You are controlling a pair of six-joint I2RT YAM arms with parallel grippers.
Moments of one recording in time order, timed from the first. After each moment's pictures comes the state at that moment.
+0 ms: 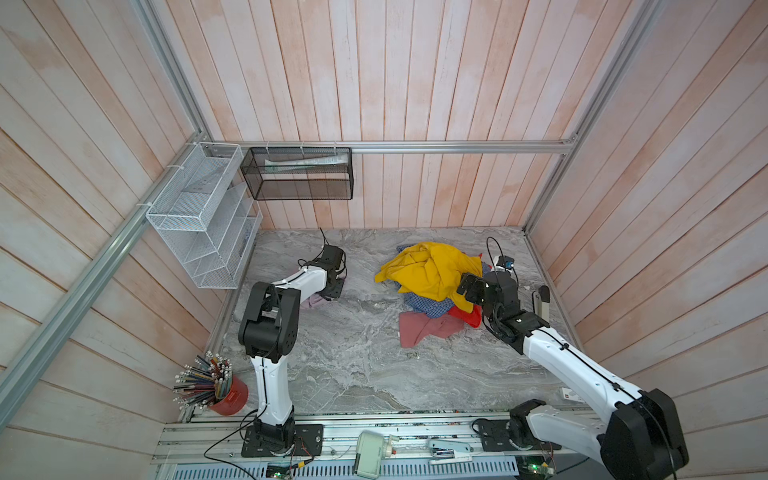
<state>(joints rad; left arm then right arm) -0.25 2.01 1.36 -0.52 -0.22 0.07 0.41 1.15 0.73 -0.08 0.37 0.57</state>
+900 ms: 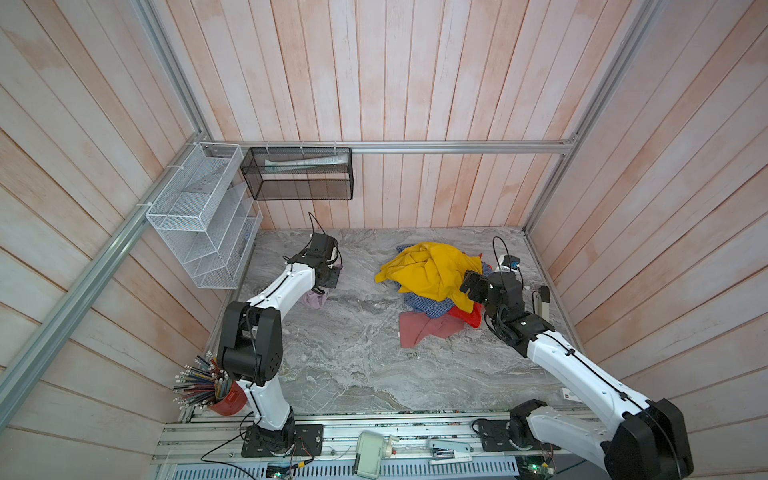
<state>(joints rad) -0.24 1.77 1.37 -0.59 -0.17 0.08 0.41 1.10 0.73 -0.08 0.40 0.57</state>
